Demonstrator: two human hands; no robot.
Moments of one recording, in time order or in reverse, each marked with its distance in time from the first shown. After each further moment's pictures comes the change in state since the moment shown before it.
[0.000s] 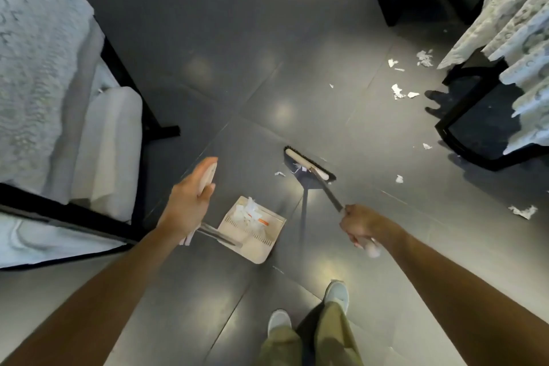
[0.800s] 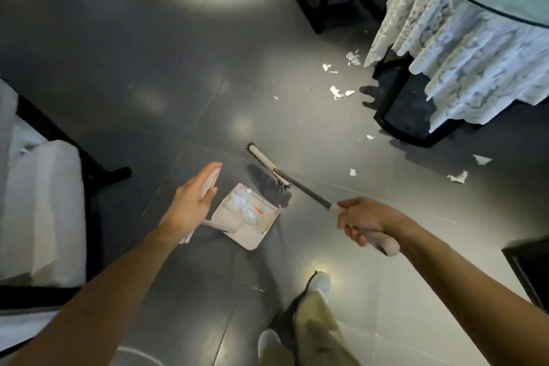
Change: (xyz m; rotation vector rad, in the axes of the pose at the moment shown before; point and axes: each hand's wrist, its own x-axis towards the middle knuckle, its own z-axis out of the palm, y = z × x) left_hand 0.049 0.105 0.047 0.036 -0.223 0.161; right_hand -0.080 0.061 -0.077 0.640 -0.033 0.038
